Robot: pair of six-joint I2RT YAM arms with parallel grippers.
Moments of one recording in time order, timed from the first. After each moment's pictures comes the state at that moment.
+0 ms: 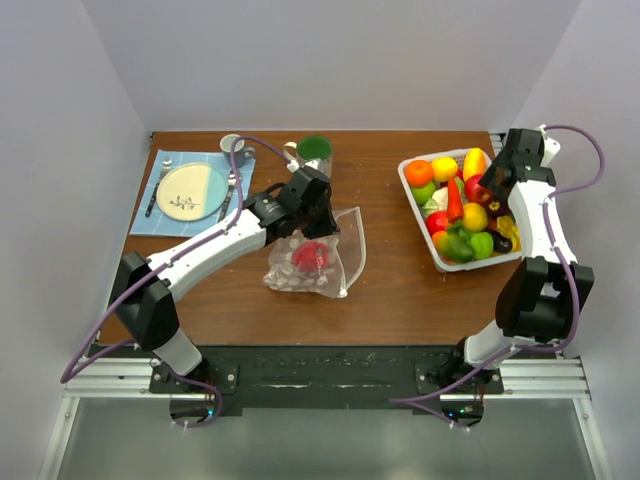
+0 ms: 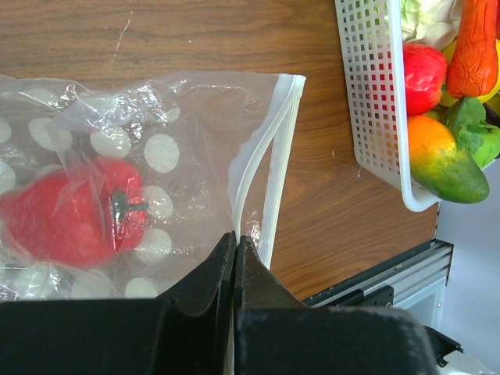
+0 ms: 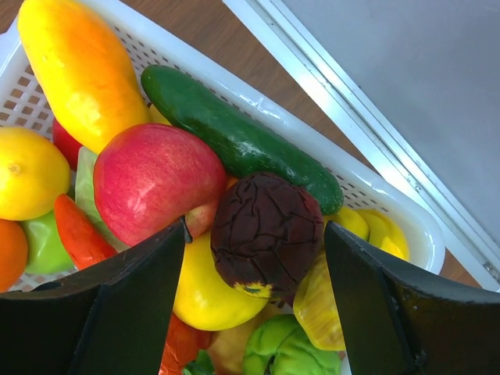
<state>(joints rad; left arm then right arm) -0.77 1.61 1.40 -0.57 -0.04 -0.88 -0.20 1.59 1.42 -0.65 0.39 0.42</state>
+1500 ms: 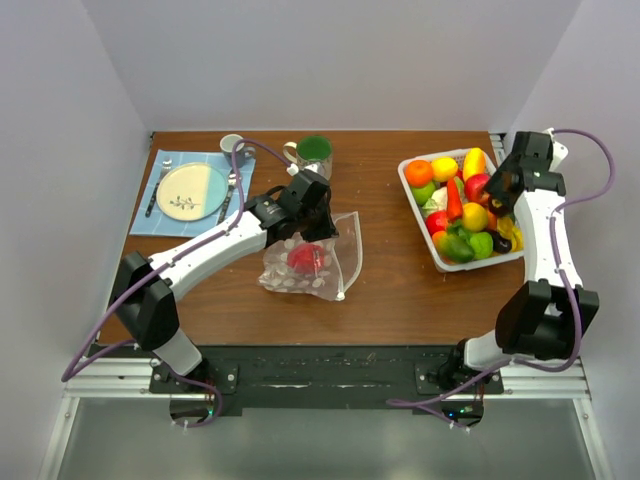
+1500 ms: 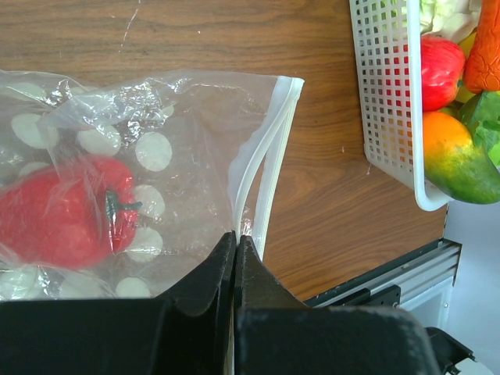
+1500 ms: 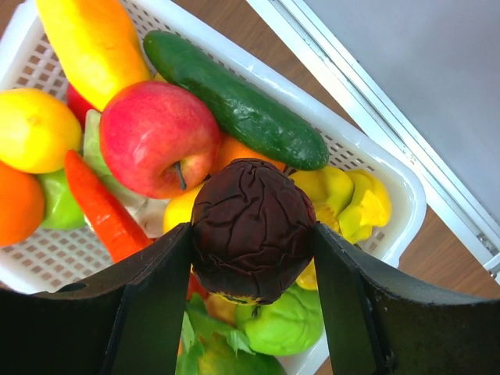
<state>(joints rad) -0.77 1.61 1.38 -0.56 -0.04 -0.88 -0.20 1.48 1.41 -0.75 0.35 0.44</state>
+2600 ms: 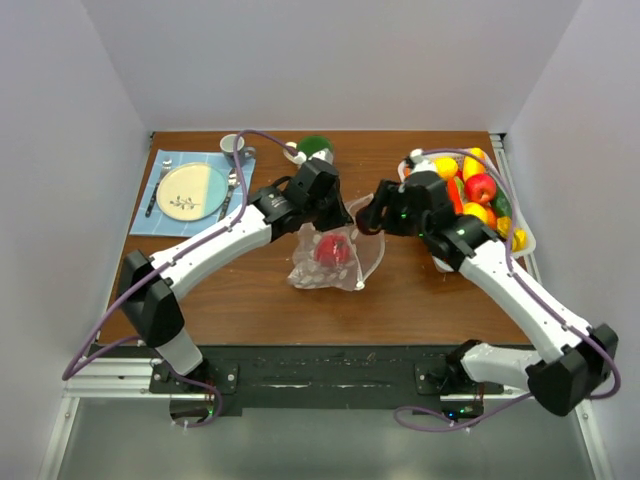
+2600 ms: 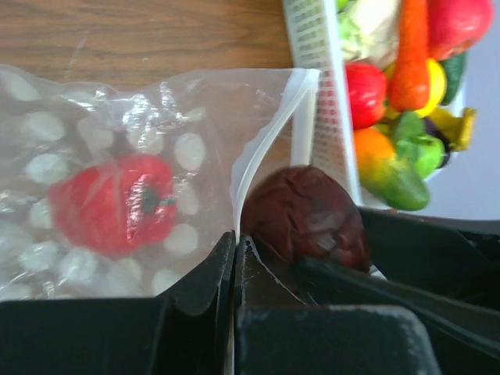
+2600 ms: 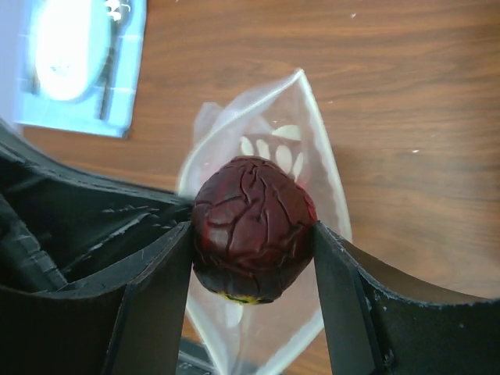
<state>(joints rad) -0.81 1.65 1.51 -0.57 -0.05 -0.94 0.56 1.19 1.15 -0.54 0.12 0.64</state>
